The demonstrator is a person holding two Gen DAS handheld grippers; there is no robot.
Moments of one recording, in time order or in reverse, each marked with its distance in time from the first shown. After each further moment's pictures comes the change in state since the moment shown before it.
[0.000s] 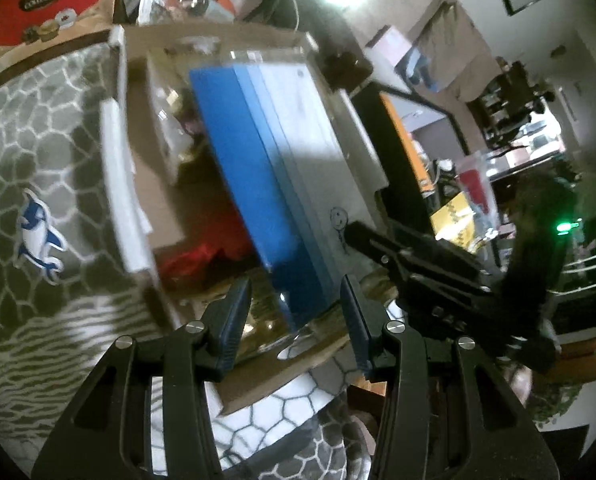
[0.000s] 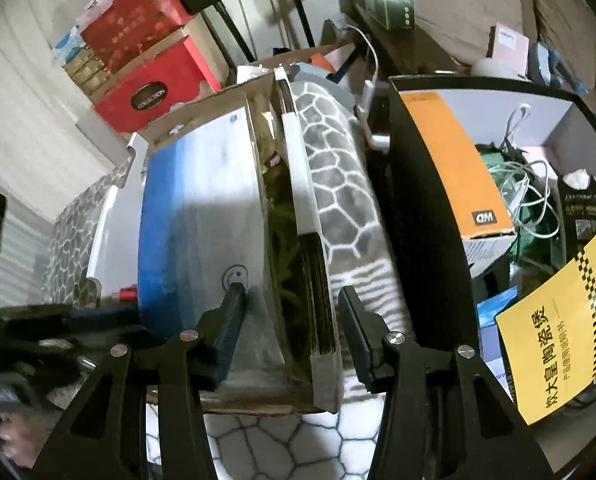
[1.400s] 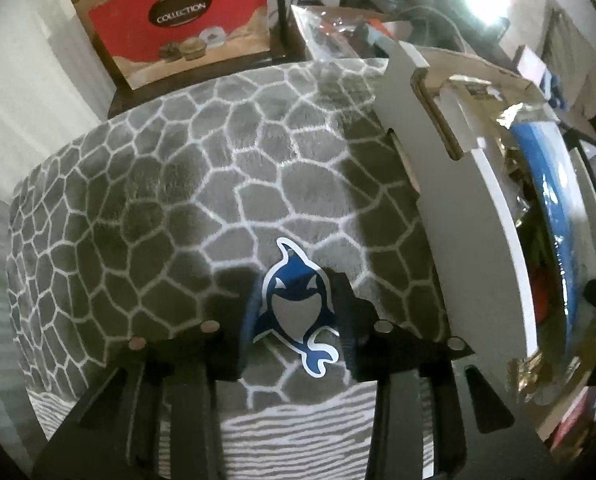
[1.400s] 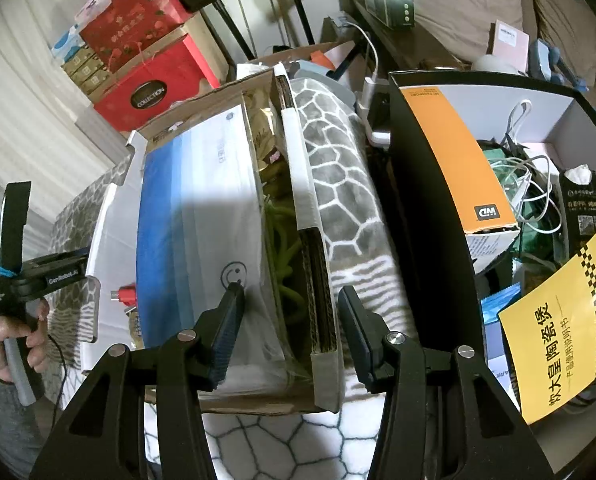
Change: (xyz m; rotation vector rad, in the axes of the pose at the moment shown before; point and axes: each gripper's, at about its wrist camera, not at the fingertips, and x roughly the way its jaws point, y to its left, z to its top) left arm 0.006 0.116 0.019 -0.065 -0.105 0.524; right arm 0.002 0.001 -0.001 -0.001 0.003 -0.002
